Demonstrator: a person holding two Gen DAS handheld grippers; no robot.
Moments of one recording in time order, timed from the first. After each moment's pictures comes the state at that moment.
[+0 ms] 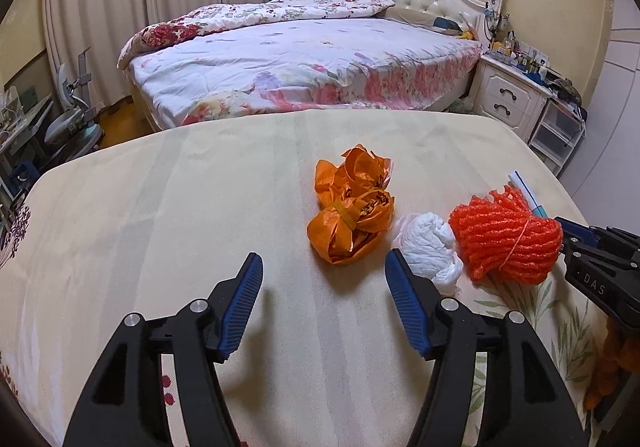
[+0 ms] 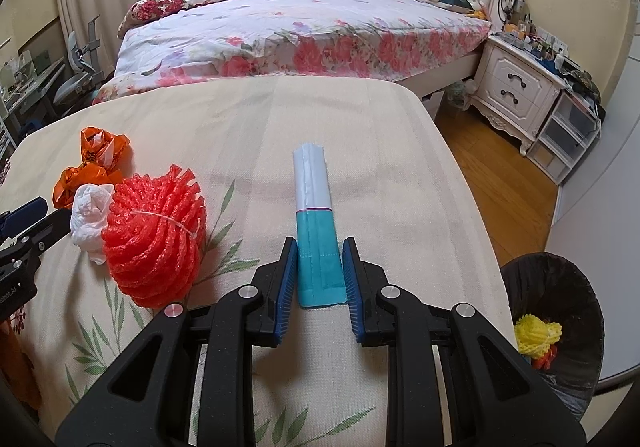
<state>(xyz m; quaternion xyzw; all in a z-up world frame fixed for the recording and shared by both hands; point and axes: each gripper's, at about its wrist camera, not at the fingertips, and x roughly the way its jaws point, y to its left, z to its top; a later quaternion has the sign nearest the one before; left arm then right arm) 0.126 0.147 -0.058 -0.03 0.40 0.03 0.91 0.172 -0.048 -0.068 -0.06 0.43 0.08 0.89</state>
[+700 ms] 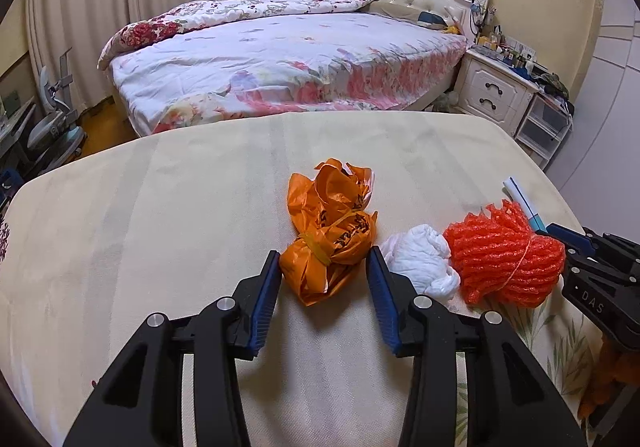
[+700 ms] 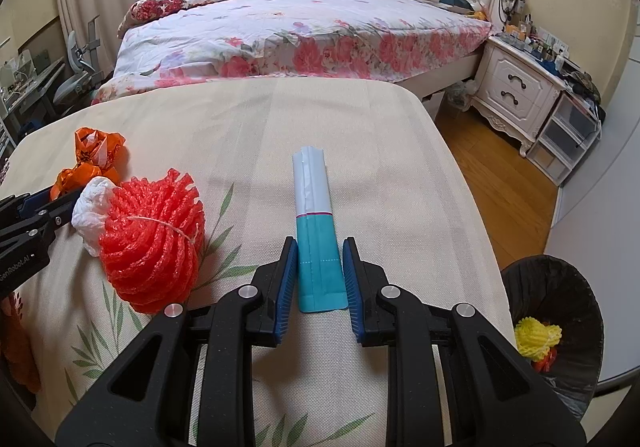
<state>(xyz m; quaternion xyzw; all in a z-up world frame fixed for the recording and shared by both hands) 0.144 0.146 -0.062 -0.03 0.41 -0.01 0.91 0.175 -0.048 -0.068 -0.07 0.43 0.08 0.90</state>
